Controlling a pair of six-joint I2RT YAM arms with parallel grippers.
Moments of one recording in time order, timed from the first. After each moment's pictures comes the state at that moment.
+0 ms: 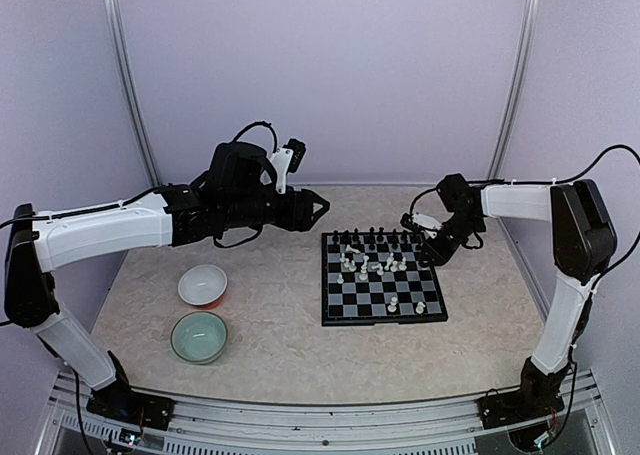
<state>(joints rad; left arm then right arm) -0.86 1.58 1.28 -0.10 -0.03 -0.26 0.30 1.88 1.30 -0.66 -0.26 -0.52</state>
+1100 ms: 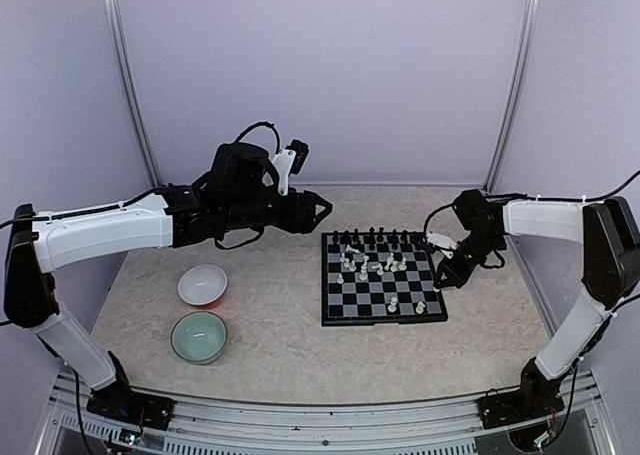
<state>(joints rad) -0.88 1.58 1.29 -0.10 -0.03 -0.26 0.30 1.65 1.06 -0.71 -0.29 -0.55</state>
